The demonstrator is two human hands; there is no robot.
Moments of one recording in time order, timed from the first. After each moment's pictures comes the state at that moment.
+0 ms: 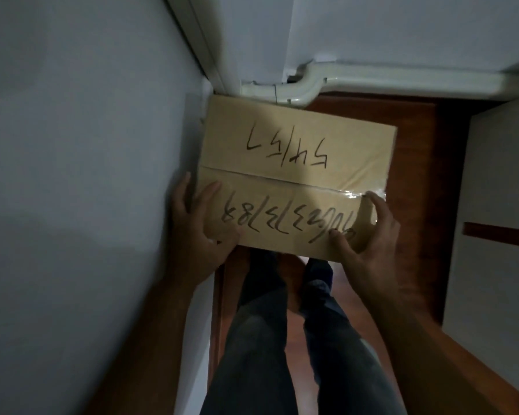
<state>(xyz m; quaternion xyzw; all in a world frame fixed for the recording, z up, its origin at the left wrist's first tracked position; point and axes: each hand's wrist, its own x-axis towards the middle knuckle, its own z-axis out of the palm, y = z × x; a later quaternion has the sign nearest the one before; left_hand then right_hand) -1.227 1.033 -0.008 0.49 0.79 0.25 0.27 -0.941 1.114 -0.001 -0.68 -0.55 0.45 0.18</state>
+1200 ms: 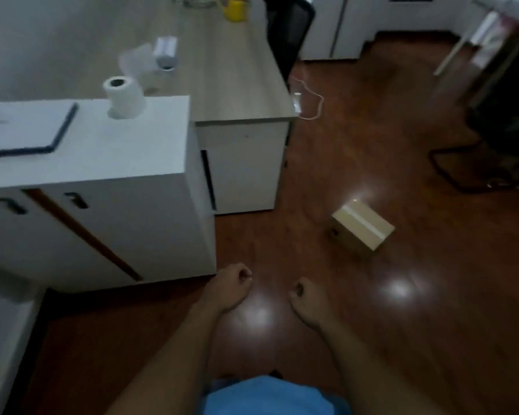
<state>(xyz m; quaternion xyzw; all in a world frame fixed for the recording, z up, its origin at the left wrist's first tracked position) -0.676 0.783 0.318 0.91 0.05 -0.17 0.36 -0.680 0.568 0.325 -0.92 0.06 0.23 0.31</state>
